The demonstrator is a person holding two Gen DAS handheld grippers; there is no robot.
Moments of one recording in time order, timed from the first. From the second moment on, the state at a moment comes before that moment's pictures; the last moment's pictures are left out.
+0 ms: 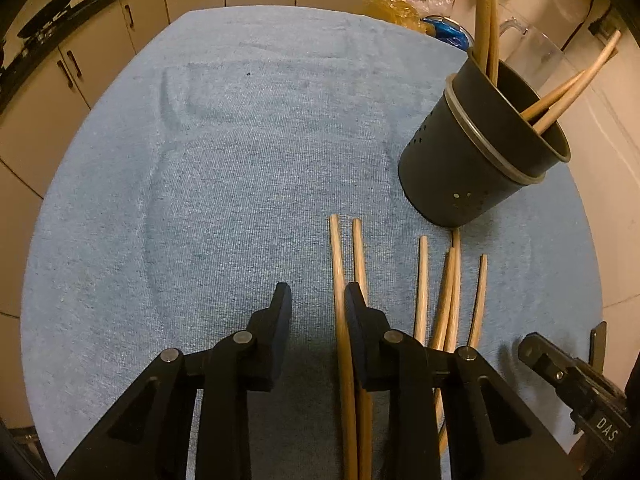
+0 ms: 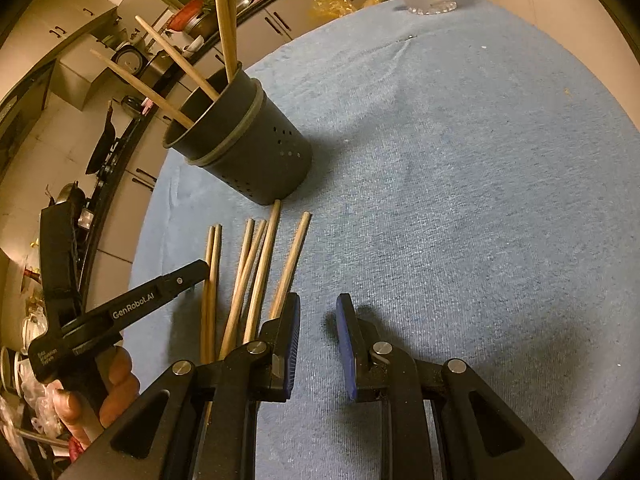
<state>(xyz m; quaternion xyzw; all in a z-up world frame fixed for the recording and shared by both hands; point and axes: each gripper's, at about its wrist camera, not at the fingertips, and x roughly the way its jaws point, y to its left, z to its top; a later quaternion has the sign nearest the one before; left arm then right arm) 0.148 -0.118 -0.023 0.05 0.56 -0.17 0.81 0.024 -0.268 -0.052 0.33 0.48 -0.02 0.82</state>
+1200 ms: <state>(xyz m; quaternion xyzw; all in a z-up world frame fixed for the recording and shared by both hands) 0.120 -0.059 0.025 0.00 0.50 -0.18 0.85 0.053 -0.237 -0.014 0.26 0.46 -0.01 0.85</state>
